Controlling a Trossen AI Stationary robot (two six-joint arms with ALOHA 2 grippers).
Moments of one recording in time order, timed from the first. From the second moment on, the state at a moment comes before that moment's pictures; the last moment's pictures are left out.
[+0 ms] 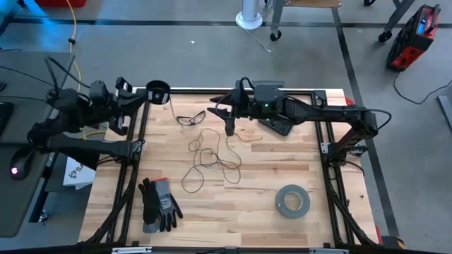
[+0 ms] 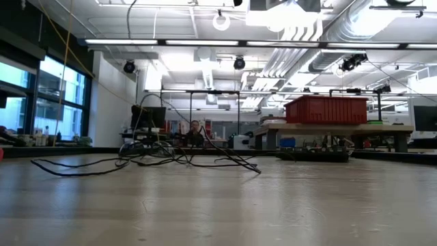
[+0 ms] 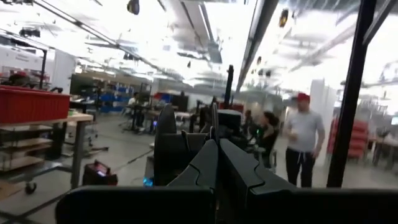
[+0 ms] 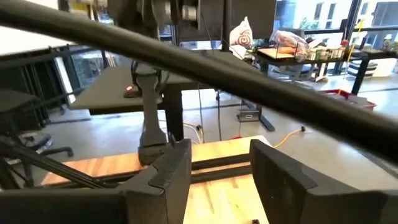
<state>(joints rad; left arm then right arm) 0.04 0.51 0.93 -0.07 -0.18 -0.11 -0.10 1.63 1.52 0.03 0.08 0.02</state>
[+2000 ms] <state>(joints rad) 0.00 0.87 0.93 0.02 -0.21 0.11 -0.08 1.56 1.53 -0.06 -0.02 -0.16</state>
